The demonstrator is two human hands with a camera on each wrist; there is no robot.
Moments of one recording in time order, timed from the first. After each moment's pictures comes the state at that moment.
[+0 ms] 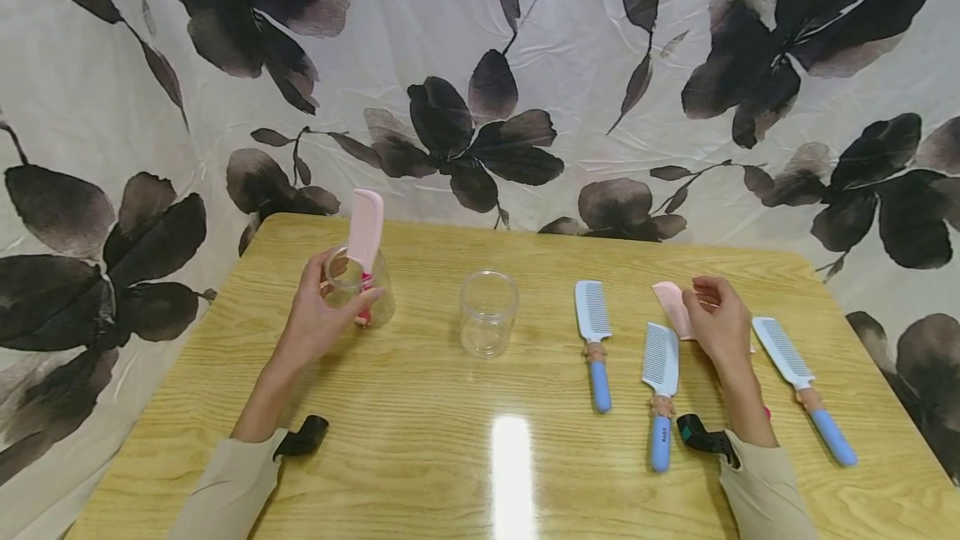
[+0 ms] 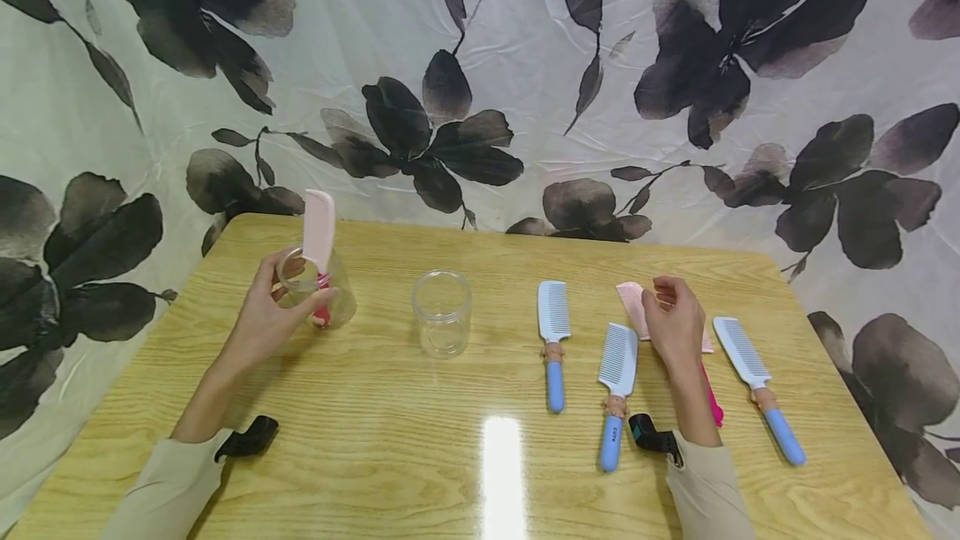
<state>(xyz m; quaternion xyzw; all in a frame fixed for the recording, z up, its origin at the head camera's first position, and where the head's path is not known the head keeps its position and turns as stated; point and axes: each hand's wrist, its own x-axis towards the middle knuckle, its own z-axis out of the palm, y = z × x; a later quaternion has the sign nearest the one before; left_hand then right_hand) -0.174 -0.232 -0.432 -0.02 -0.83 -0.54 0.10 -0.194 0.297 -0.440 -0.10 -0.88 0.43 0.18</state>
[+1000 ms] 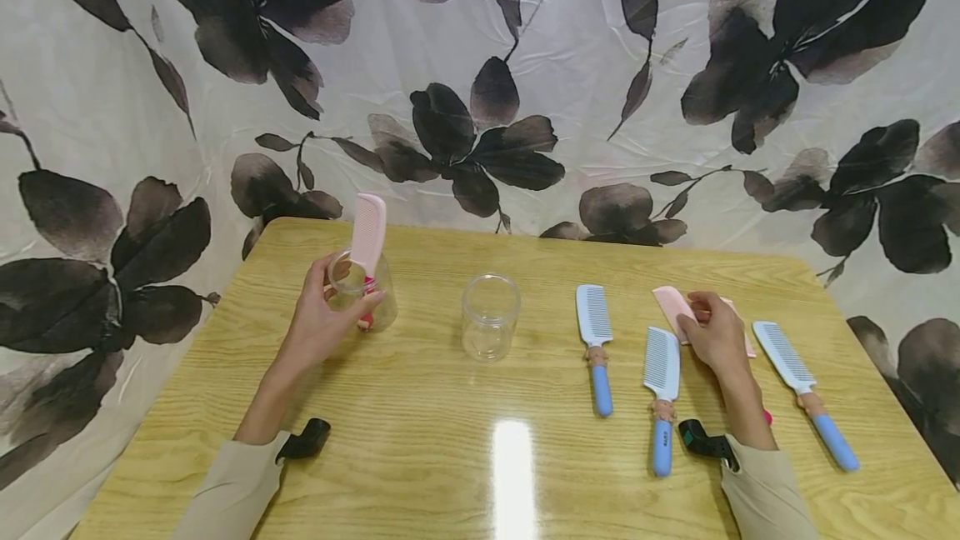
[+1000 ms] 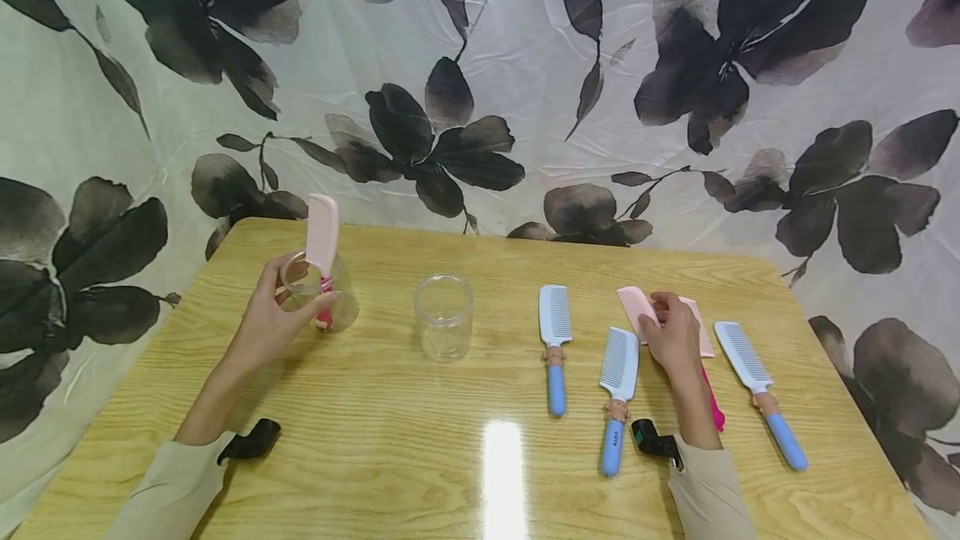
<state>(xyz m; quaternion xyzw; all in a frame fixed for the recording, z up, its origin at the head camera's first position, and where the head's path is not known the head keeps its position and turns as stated) -0.174 -0.232 -0.432 -0.02 -0.84 -0.54 0.10 -0.192 0.306 -0.447 -0.06 -0.93 0.35 0.08</state>
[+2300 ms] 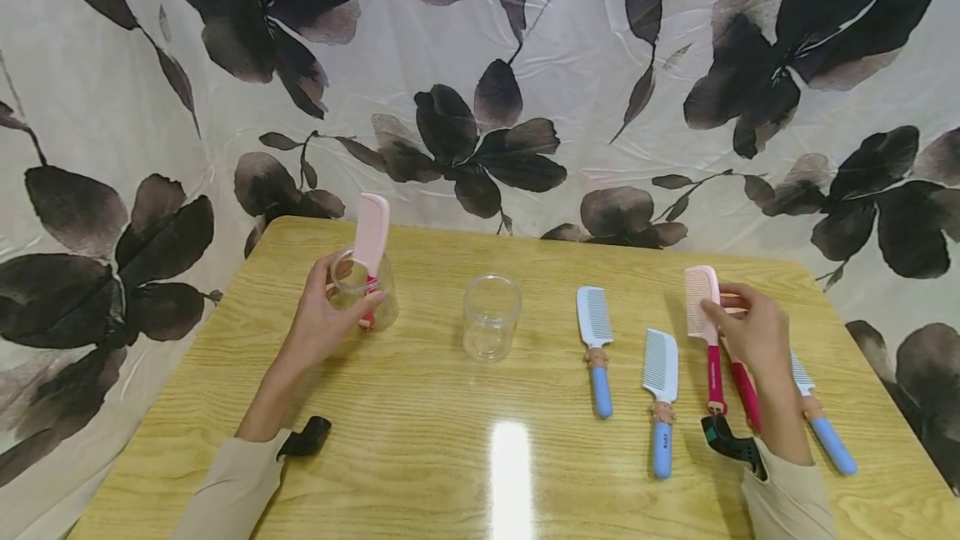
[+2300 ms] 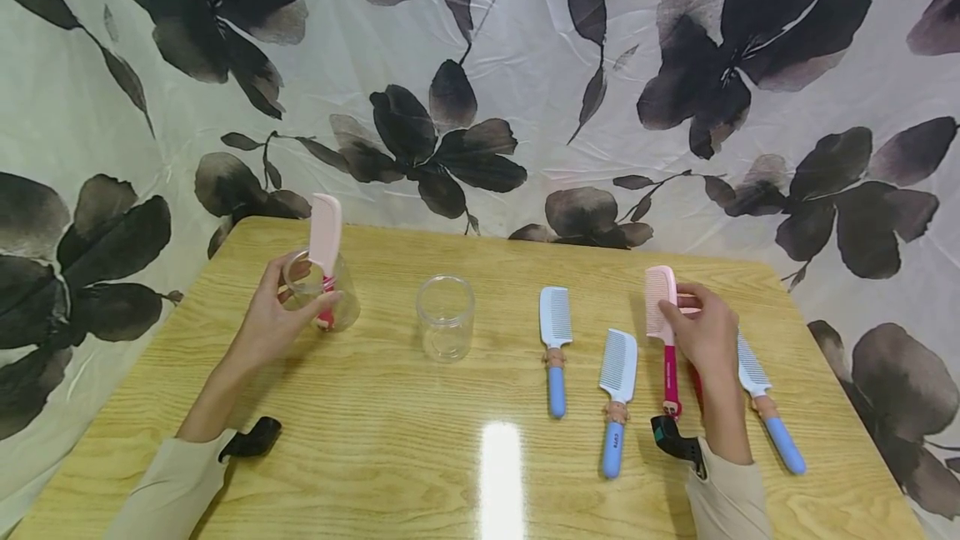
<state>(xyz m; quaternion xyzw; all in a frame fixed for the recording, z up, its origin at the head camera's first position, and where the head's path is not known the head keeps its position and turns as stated) -0.172 -0.230 -0.430 -0.03 -0.83 -0.55 0.11 -0.175 0.316 -0.399 -0.08 -0.93 0.34 0.10</state>
